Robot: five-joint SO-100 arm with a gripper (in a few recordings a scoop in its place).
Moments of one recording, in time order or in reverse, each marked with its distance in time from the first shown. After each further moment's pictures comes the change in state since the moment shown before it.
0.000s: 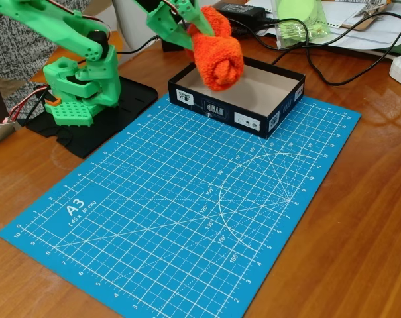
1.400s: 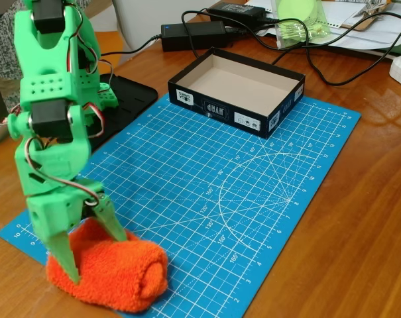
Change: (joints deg) arm 88.9 -90.8 -64.0 -10.4 -122.3
